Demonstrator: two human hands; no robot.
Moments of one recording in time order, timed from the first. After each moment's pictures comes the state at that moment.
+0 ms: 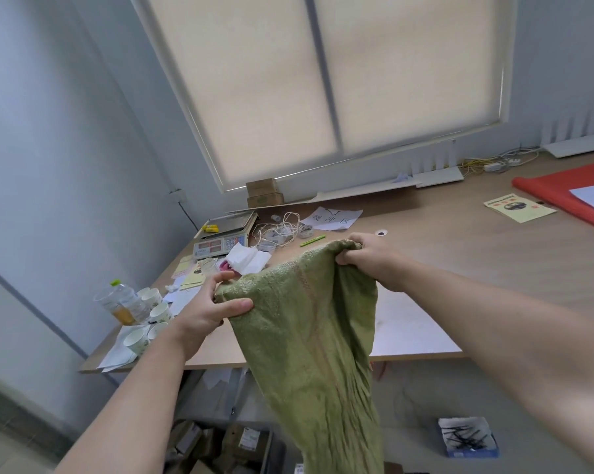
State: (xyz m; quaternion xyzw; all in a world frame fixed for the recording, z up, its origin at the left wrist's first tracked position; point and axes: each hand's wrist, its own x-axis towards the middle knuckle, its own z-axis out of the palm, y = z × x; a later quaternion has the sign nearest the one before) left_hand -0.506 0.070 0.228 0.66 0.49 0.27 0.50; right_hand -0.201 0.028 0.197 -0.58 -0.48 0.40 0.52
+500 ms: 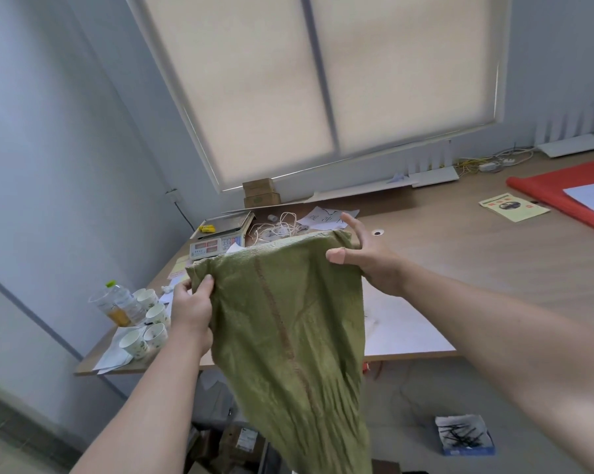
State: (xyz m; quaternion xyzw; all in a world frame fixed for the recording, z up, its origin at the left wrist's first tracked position) left_hand -0.491 0.091 0.208 0.44 0.53 0.54 0.49; right_hand -0.193 0.032 0.182 -0.45 -0.46 0.51 0.57
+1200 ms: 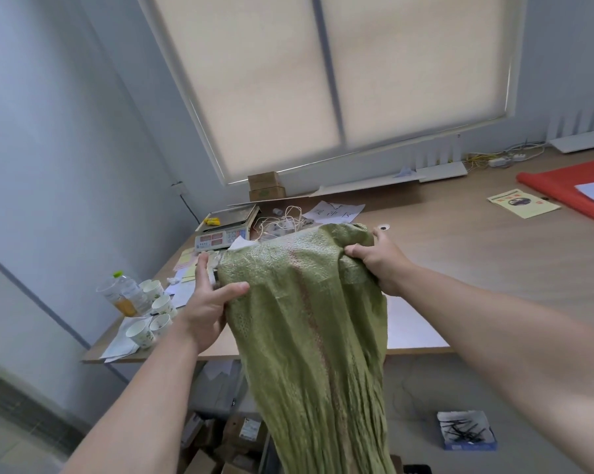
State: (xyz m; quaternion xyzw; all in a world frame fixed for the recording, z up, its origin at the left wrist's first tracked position) left_hand -0.499 0.078 0.211 0.54 0.43 0.41 0.59; right_hand -0.201 0.045 0.164 -0.54 -0.29 0.47 0.63
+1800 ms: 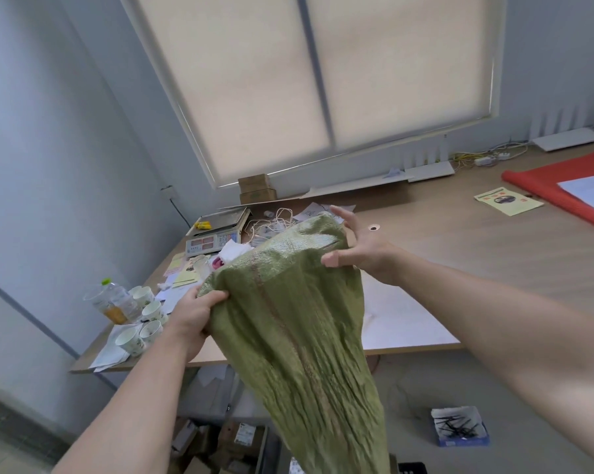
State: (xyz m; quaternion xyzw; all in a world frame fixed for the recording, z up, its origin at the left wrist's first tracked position) left_hand -0.500 0.084 0.205 0.52 0.55 0.39 0.53; right_hand -0.192 0.020 0.195 -0.48 -0.52 0.45 0.54
